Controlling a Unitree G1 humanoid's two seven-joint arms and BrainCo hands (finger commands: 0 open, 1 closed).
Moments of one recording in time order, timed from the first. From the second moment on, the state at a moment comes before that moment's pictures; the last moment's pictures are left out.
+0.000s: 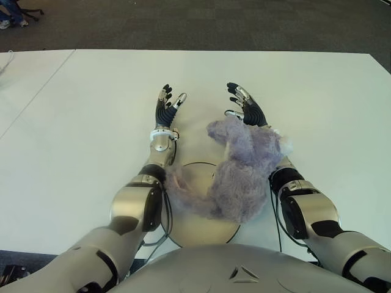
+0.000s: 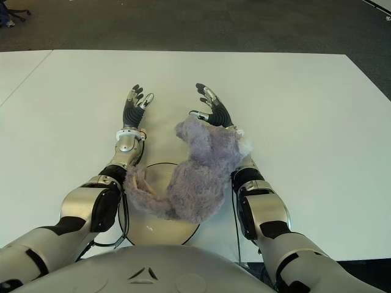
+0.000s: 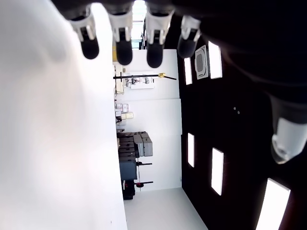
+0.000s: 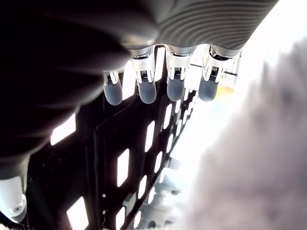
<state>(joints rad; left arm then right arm) -0.61 -0.03 0.17 1.22 0.12 -0.59 0.20 -0.58 -0.14 0.00 1.07 -0.05 -0.80 0.25</state>
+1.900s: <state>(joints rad) -0.61 -0.04 0.19 1.22 0.09 -0.60 0.18 -0.55 0.00 0.14 0.95 -0.14 -0.79 0.18</state>
